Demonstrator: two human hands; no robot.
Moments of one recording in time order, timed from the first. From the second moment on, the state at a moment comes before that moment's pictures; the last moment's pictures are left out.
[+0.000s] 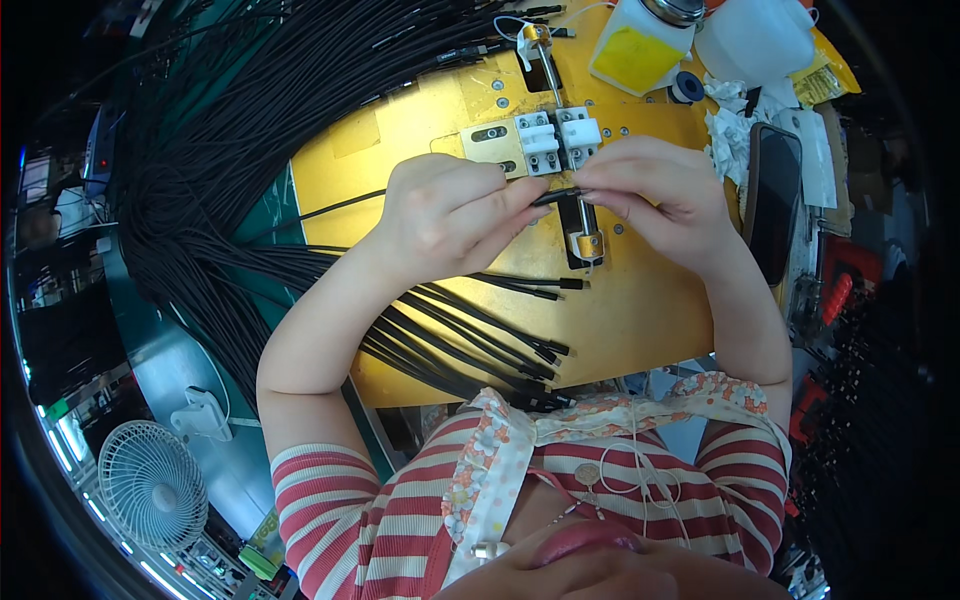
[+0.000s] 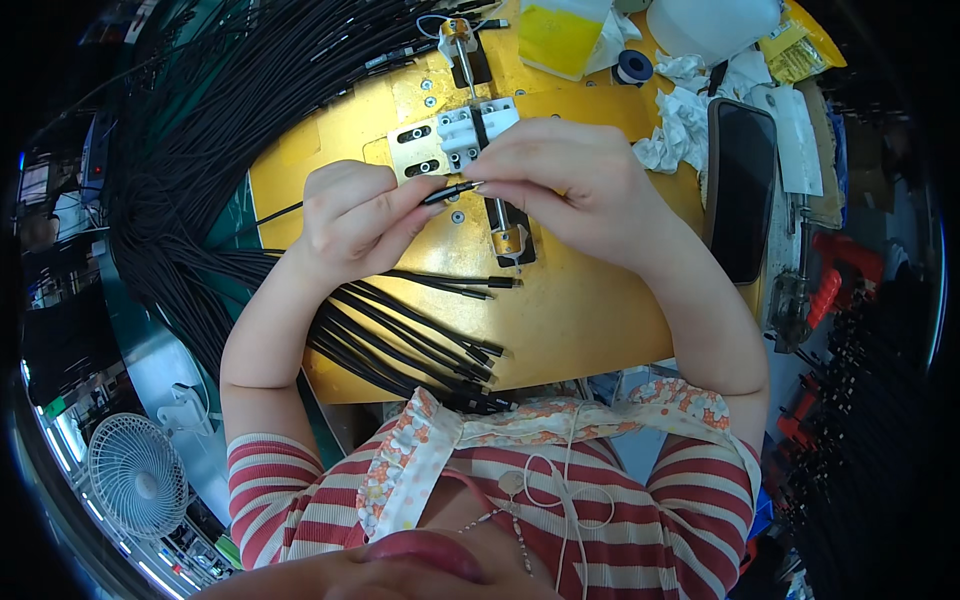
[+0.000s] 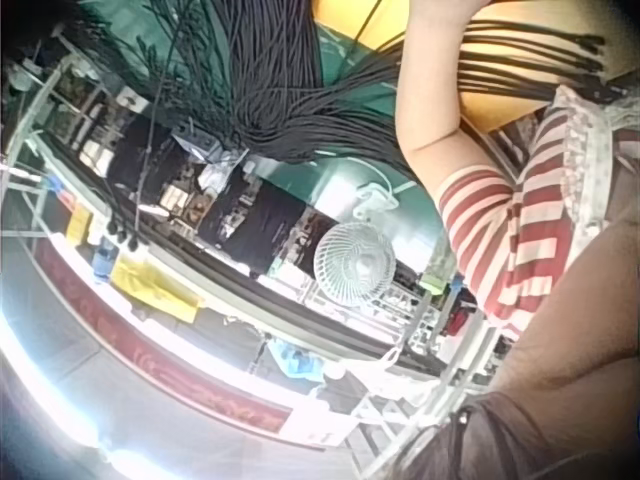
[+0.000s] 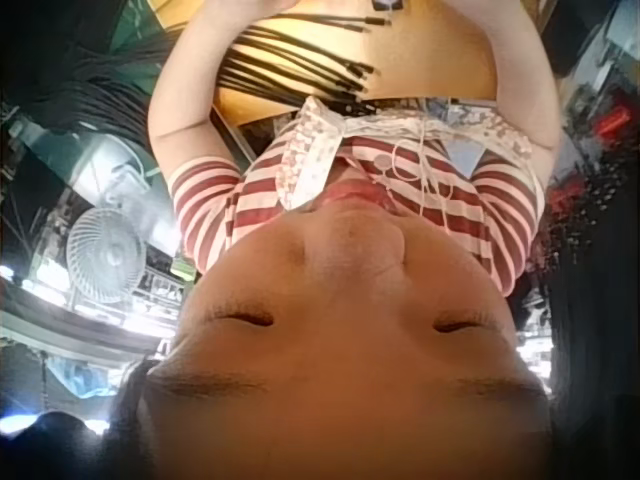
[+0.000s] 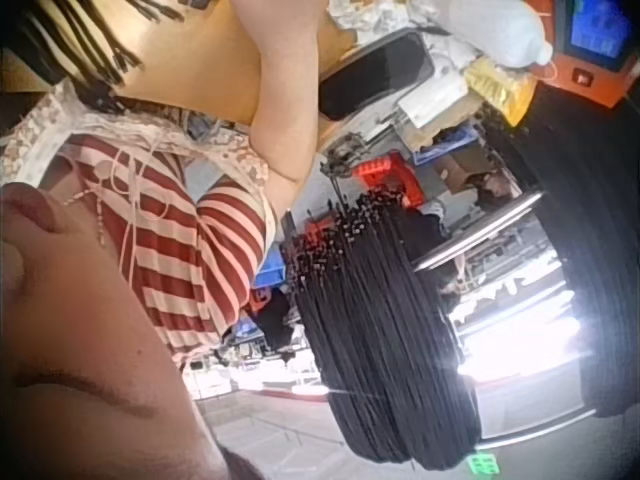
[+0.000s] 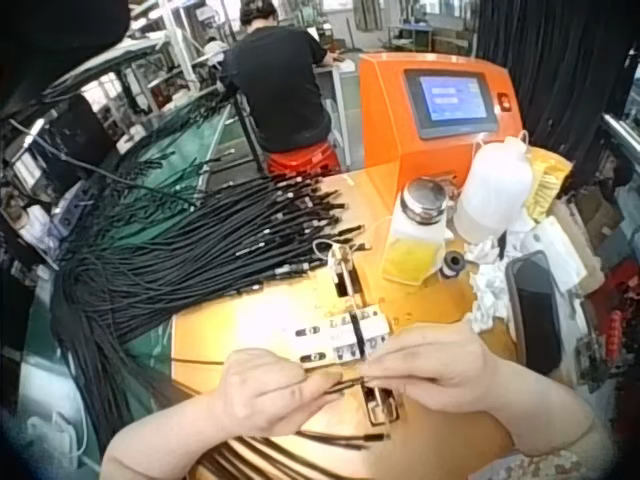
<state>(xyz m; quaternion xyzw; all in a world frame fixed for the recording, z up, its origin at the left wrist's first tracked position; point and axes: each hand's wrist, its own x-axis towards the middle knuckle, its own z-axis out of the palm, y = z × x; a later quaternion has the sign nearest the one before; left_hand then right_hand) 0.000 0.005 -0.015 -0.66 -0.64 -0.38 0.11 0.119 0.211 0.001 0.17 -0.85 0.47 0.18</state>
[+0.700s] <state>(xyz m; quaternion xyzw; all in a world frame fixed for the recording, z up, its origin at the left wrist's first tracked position) 0.030 -0.008 0.007 -0.64 -0.72 -0.27 -0.04 0.126 0.216 0.009 0.25 -0.82 0.51 0.04</state>
